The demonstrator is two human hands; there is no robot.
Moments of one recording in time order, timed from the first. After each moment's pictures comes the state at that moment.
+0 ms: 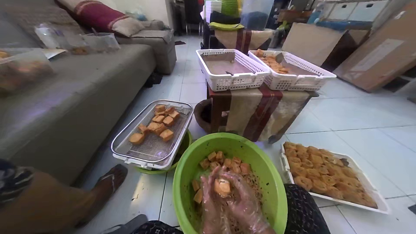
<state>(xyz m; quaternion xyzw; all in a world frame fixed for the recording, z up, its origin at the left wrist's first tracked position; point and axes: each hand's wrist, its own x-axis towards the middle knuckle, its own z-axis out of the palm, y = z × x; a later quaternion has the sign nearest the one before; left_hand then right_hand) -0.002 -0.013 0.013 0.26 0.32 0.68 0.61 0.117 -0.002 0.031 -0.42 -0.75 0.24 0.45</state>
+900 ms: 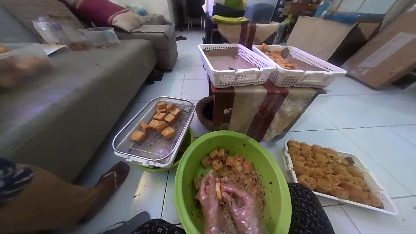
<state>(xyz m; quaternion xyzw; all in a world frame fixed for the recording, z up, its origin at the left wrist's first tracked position) 0.006 -0.009 0.015 0.10 0.49 0.70 0.51 0.094 -0.035 0.040 -0.53 -0.55 0.44 0.47</state>
